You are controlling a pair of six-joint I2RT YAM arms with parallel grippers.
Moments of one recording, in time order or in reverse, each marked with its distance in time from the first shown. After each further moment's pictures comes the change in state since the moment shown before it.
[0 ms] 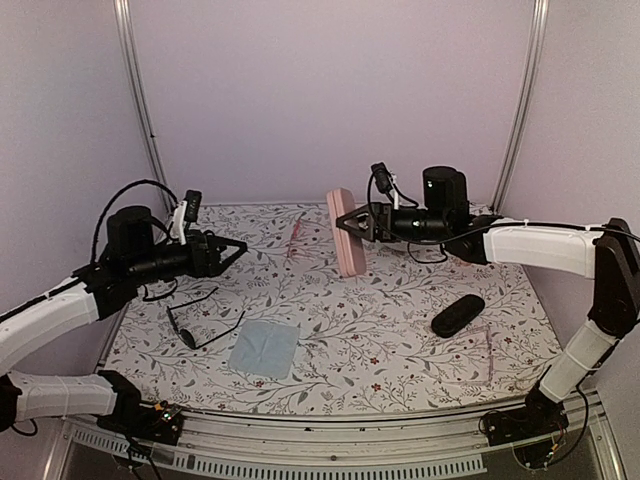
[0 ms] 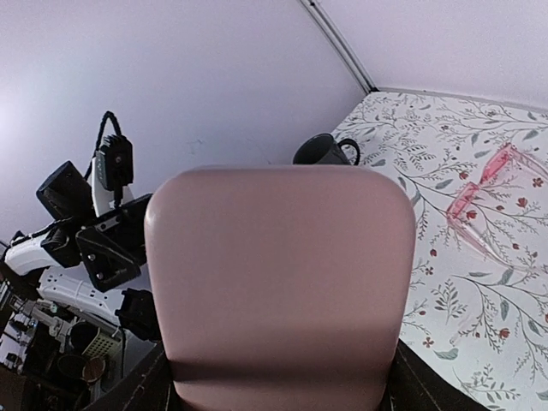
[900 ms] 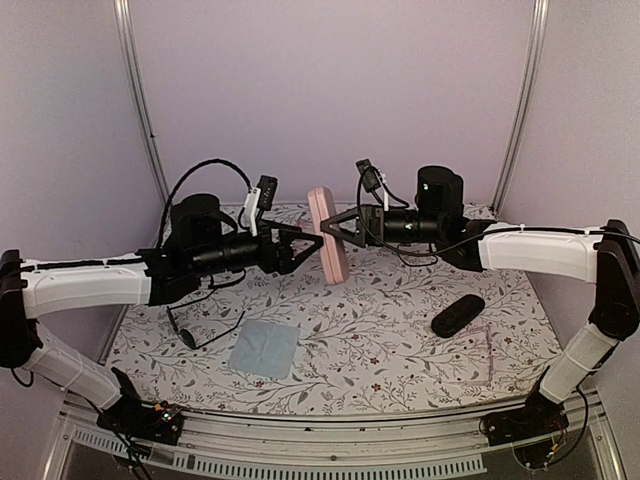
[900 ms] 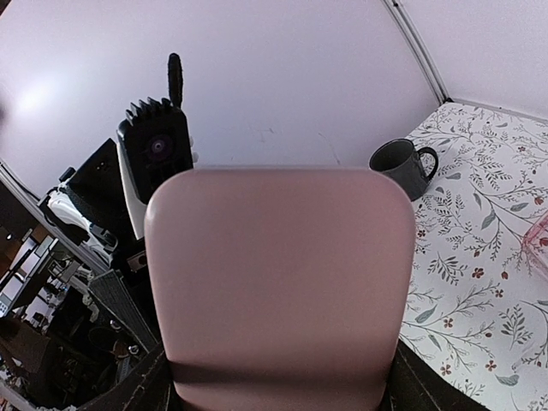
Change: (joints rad) left arm -0.353 0.388 0.202 0.342 -0.130 0.018; right arm 0.083 -0.004 0.000 0.139 -0.104 0.034
